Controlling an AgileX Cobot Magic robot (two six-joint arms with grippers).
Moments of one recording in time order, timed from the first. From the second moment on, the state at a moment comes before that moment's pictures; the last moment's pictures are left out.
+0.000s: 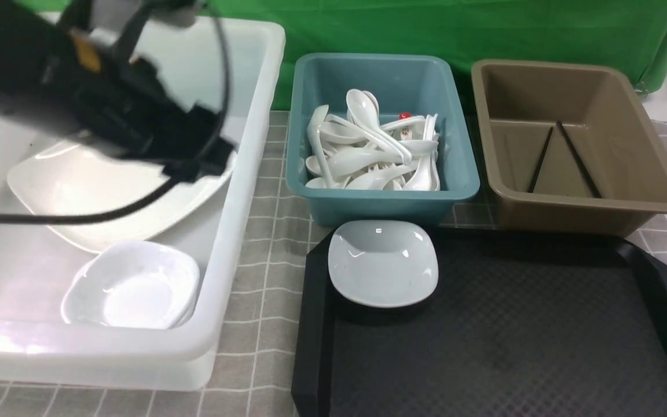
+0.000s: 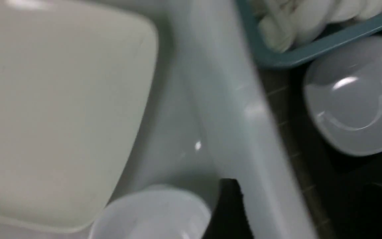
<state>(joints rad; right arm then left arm) 0.86 0.60 -0.88 -0.17 0.85 0.18 -0.47 1.36 -1.28 0.01 0.85 0.06</state>
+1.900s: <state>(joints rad) 0.86 0.60 -0.89 -0.33 1.05 0.31 -0.95 1.69 -1.75 0.13 1.17 -0.05</state>
